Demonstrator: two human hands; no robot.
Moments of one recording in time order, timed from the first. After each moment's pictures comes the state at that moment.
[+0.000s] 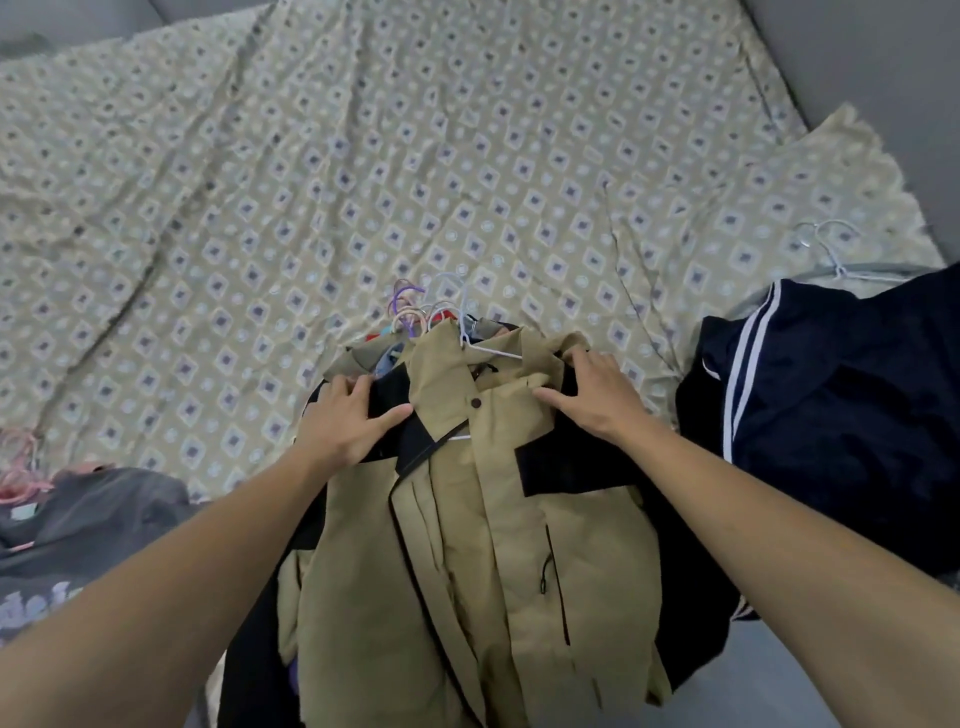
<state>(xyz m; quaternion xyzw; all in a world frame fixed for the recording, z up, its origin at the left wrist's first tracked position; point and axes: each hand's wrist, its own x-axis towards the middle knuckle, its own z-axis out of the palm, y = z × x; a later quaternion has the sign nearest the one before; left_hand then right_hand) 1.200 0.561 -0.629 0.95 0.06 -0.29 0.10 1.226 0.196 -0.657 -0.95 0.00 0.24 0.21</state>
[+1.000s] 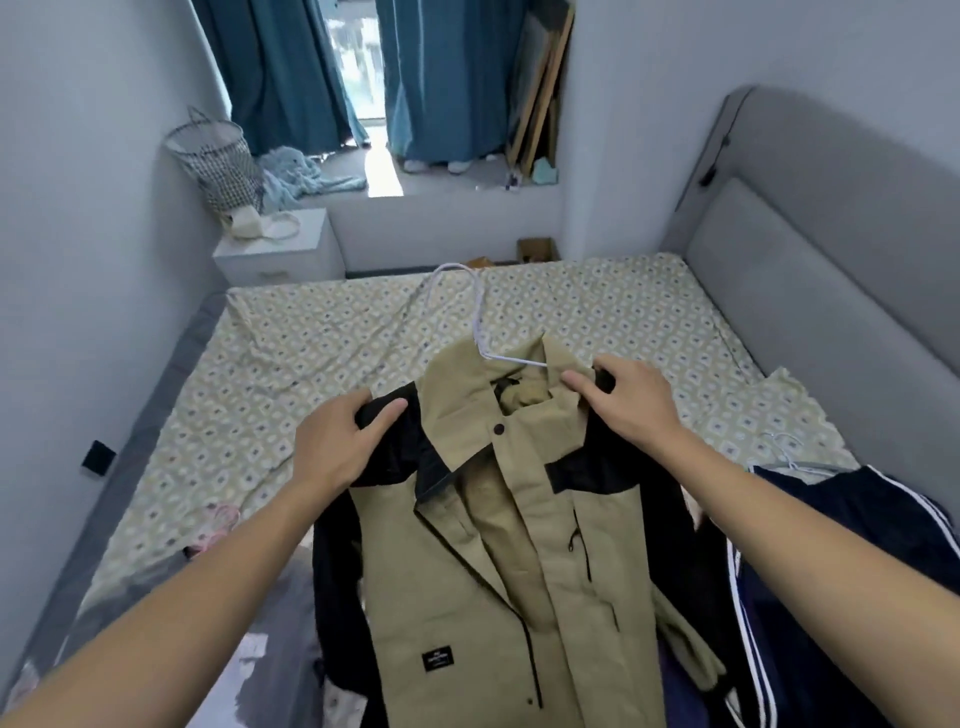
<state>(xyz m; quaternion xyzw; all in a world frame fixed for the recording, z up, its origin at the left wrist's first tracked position) 1.113 0.700 -0.254 0.96 0.09 0.13 0.25 1.199 0.334 -0.244 -0.95 -0.11 -0.10 0.28</state>
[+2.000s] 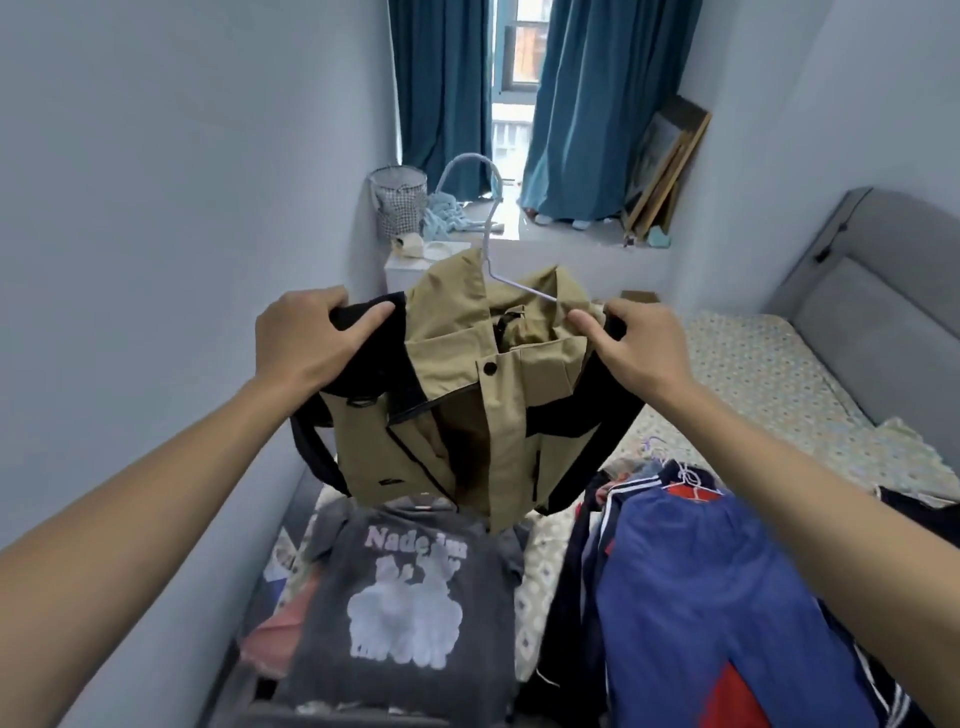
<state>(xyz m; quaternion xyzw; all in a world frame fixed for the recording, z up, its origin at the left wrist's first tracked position) 0.784 1.093 -0.062 0.93 0.11 0.32 0.14 0.909 0.732 -0.077 -0.91 -0.22 -0.24 0.25</state>
